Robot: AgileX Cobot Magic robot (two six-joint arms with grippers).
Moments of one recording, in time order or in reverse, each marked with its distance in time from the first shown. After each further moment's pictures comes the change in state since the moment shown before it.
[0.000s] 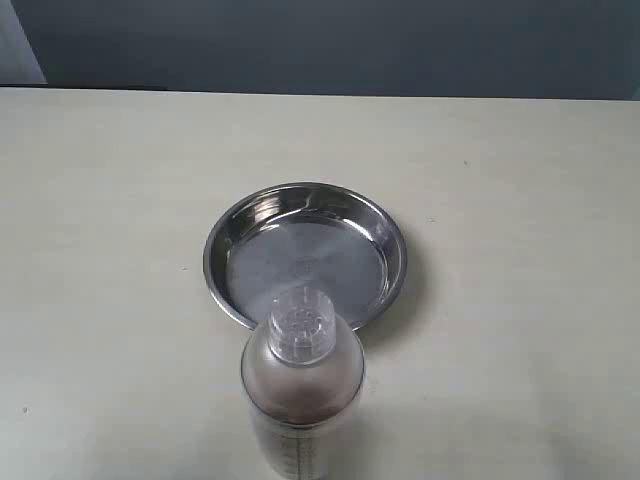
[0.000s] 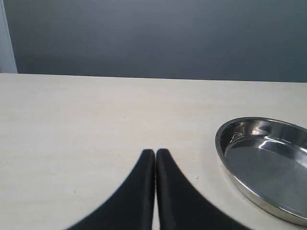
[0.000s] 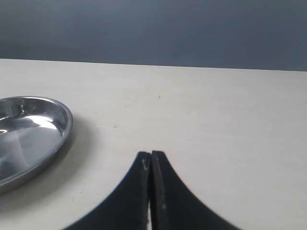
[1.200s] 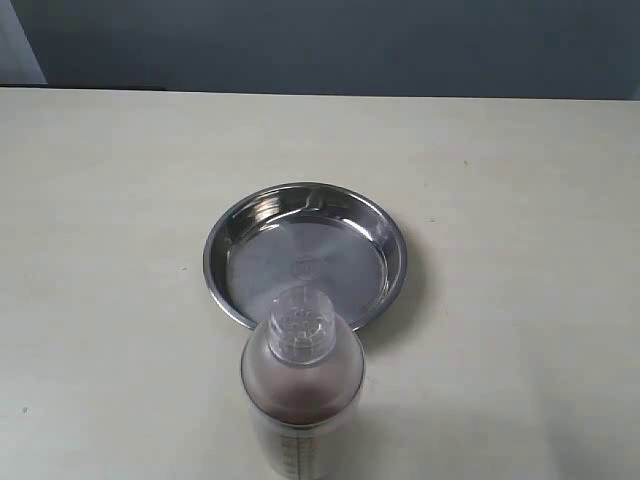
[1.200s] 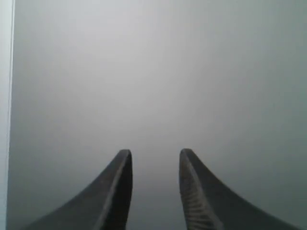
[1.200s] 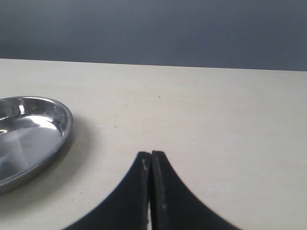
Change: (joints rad) left arm 0.000 0.419 -0.469 0.294 -0.417 -0.278; right arm 0.000 0.000 0.000 0.000 0.000 0.000
